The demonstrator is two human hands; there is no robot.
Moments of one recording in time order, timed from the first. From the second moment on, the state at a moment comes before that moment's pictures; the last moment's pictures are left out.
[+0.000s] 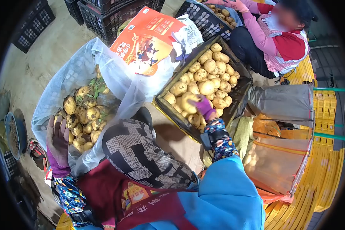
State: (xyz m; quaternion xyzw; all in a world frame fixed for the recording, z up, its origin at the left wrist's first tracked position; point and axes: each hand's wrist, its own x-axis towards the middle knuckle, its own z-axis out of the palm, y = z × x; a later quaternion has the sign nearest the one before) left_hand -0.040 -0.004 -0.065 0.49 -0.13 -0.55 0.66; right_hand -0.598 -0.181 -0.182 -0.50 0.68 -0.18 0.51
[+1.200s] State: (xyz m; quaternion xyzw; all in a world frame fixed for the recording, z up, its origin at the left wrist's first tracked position) left_hand -0.006 0.011 -0.011 0.53 -0.02 -0.42 0.74; right_hand -0.106 -0.197 -0.258 -0.81 0.26 0.26 0.47
